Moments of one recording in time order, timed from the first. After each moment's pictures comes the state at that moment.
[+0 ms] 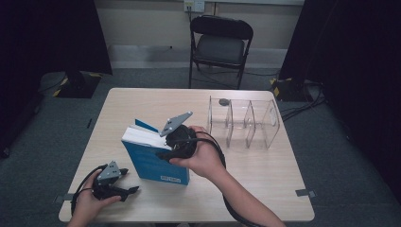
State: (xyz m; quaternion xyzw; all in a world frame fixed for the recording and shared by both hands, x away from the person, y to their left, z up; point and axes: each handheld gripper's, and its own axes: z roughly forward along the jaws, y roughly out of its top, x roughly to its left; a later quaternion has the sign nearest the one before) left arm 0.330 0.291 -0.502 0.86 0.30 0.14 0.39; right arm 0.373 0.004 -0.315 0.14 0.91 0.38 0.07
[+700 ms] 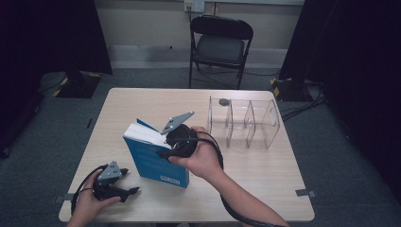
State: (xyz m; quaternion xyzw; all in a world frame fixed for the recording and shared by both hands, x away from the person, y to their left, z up) left arm 0.331 0.290 -0.502 0.86 0.30 0.14 0.38; right arm 0.370 0.004 -0.314 0.19 0.90 0.39 0.07
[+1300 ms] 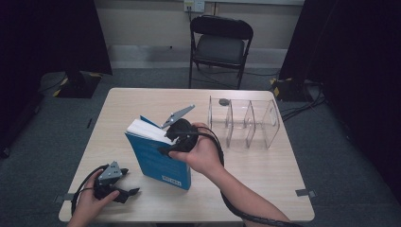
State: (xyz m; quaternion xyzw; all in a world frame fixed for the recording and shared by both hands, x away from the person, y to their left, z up) left arm 0.331 0.288 -0.502 0.87 0.29 0.13 0.38; right arm 0.377 0.002 -0.304 0.22 0.90 0.37 0.05
